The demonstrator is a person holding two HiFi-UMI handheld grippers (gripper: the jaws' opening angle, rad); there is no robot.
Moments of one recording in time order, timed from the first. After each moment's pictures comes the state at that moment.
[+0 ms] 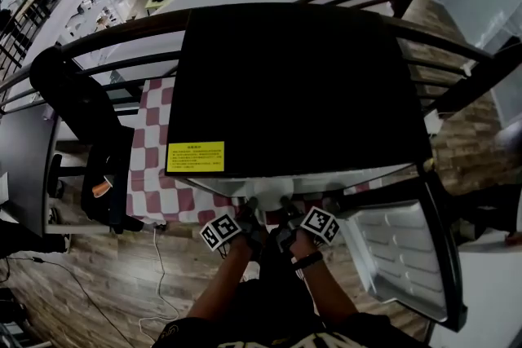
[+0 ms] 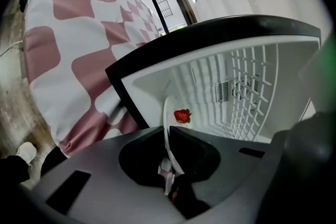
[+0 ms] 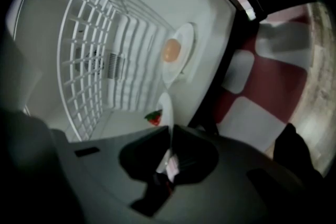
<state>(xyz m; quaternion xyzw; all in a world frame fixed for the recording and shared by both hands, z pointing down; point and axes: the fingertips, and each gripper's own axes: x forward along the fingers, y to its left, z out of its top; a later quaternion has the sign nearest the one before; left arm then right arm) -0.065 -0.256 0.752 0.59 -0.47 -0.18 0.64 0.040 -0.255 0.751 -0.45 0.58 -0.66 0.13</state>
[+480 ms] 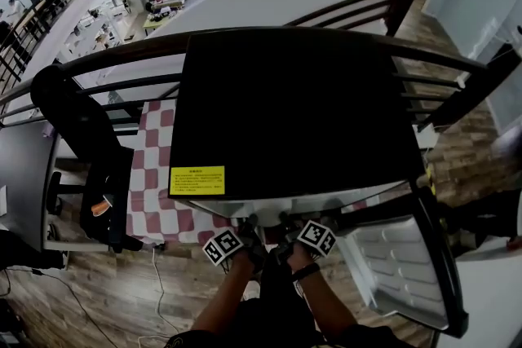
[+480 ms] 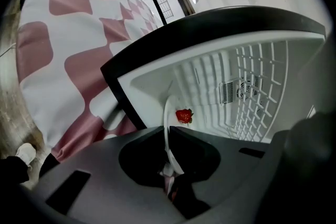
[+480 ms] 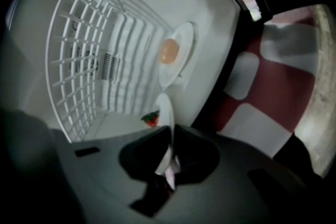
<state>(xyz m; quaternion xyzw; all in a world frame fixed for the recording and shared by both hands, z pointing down) -0.063 -0.268 0.761 0.58 -0.48 -0.18 0.63 0.042 -0.268 0.762 -0.47 0.58 -0.66 0.12</state>
